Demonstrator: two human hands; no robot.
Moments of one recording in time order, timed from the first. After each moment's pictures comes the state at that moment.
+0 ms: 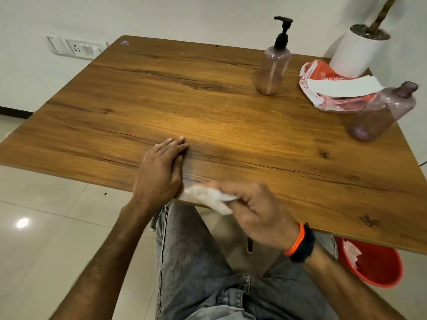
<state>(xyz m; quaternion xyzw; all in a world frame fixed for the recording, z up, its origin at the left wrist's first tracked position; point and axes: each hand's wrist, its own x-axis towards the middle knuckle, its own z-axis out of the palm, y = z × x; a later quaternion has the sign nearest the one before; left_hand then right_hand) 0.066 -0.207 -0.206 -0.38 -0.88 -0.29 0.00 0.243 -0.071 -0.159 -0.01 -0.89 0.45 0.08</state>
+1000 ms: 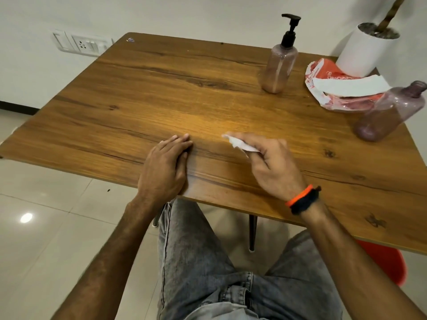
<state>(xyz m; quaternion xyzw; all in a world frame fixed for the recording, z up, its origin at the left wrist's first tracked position) 0.066 -0.207 -0.207 -0.38 -0.88 -0.29 0.01 0.206 -0.027 -0.153 -0.10 -0.91 0.36 0.18</state>
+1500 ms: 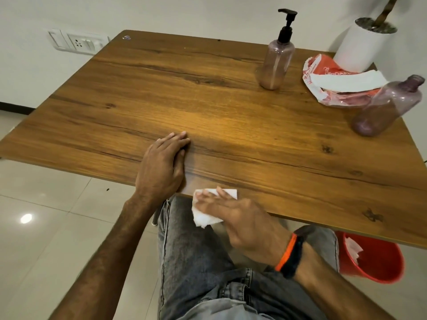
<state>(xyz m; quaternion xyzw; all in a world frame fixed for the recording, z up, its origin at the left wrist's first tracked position) 0.065 -0.206 -0.209 -0.38 -0.88 -0.28 0.02 0.250 -0.090 -0.183 0.06 -0.95 0.31 -0.01</state>
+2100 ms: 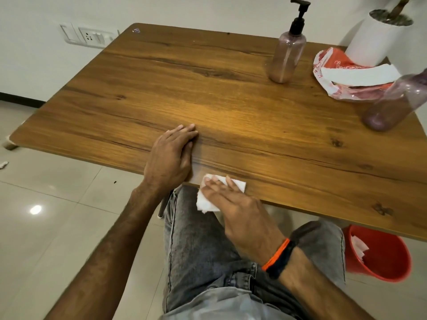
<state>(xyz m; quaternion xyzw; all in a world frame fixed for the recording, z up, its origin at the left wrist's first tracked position) 0.064 -0.212 -0.209 -0.39 -0.87 -0.28 0.01 0.250 -0.118 -0.197 0.00 -0.97 0.23 0.06</state>
